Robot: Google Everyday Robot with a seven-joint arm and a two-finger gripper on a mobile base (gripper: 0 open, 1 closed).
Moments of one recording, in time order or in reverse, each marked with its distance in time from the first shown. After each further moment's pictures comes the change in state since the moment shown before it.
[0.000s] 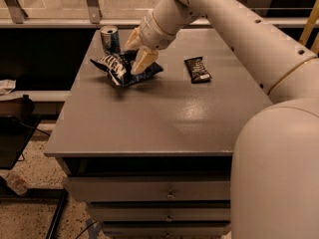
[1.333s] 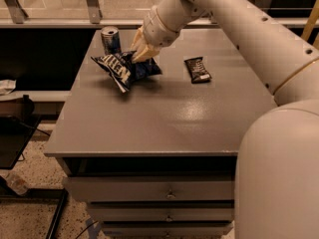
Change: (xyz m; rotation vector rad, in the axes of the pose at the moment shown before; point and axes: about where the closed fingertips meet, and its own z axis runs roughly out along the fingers) arm 0.002 -0.002 -0.013 0.018 0.009 0.002
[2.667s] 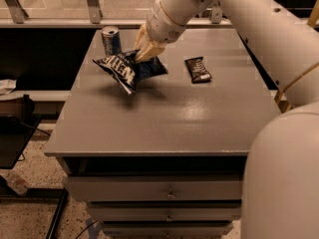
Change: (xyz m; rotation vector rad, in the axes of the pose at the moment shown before) arm -0.013 0.019 -0.028 -0.057 0.020 0.005
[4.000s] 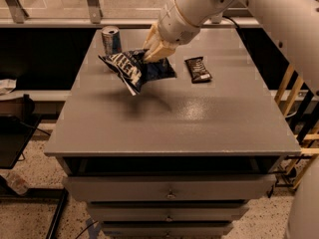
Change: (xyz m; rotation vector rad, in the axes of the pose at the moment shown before) arm -0.006 0.028 -0.034 0.050 -0.009 0.086
